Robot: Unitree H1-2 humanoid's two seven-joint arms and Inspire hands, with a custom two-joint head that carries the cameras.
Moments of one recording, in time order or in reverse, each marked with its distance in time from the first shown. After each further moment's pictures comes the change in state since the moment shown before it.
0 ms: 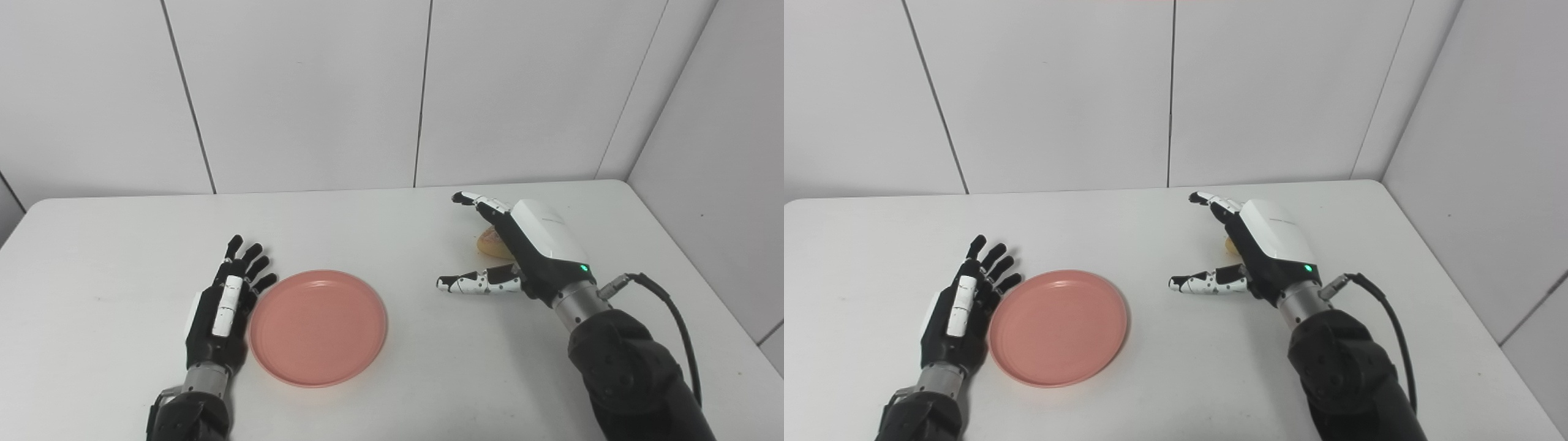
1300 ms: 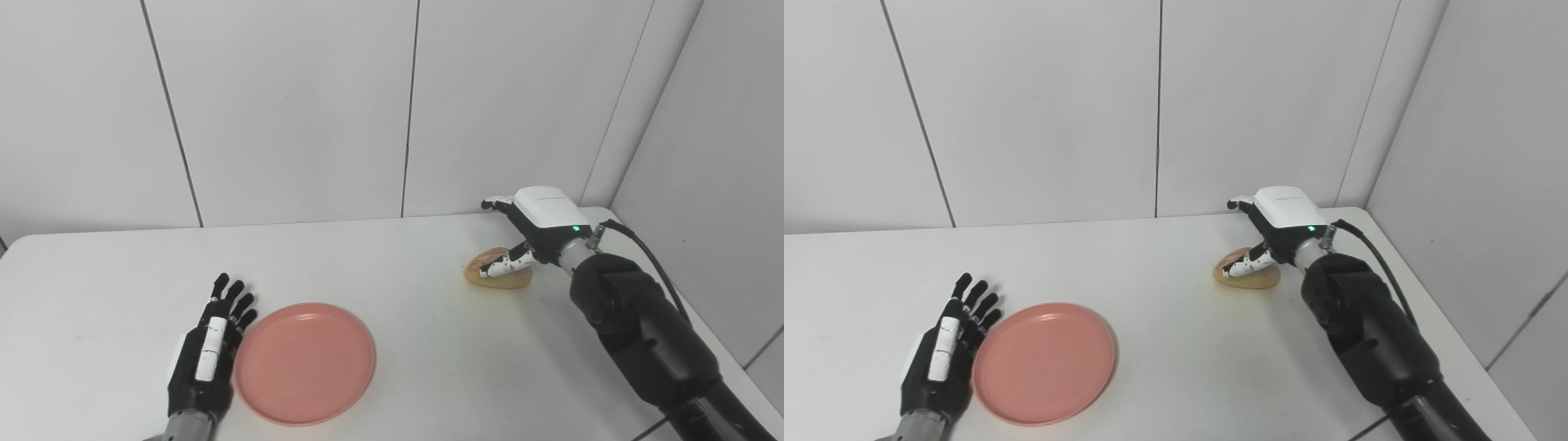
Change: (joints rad) left arm 0.033 -0.003 -0.009 -0.045 -0.021 0.017 -0.011; right arm -0.230 -0.209 0.082 0.538 -0.057 -0.162 -0.136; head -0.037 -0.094
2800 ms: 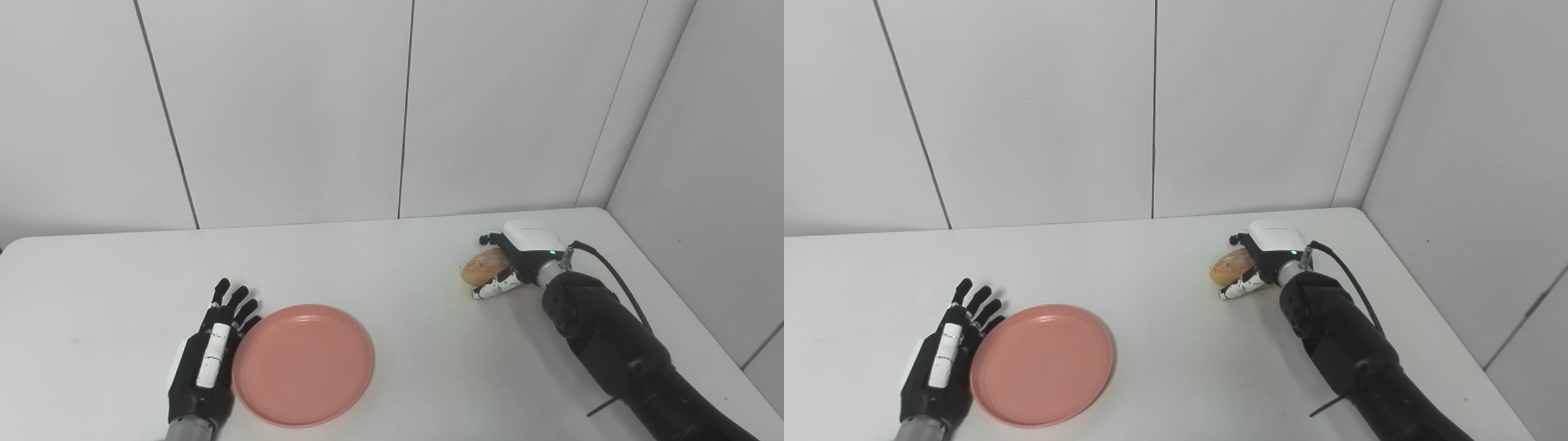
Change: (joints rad) left arm 0.017 0.000 -0.021 -0.031 0.004 0.022 0.001; right arm -0.091 0.057 0.092 0.399 0.069 -0.011 -0.170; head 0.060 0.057
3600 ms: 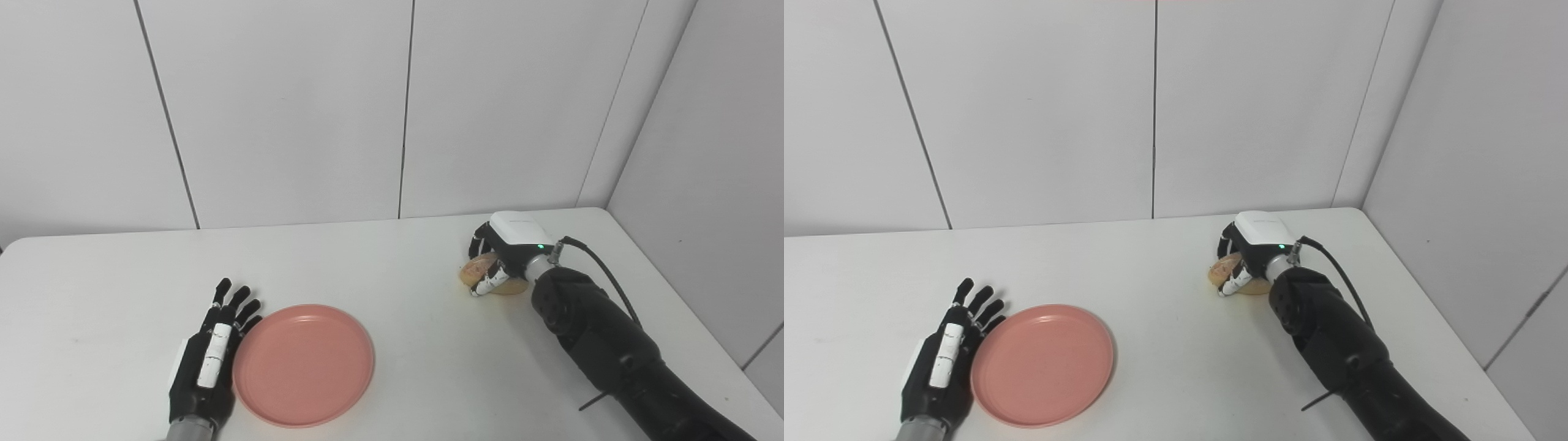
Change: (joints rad) left arm 0.000 -0.001 0.000 0.001 -0.002 -0.001 -0.001; right arm -0.013 0.011 0.022 0.000 0.039 -0.037 -0.025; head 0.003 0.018
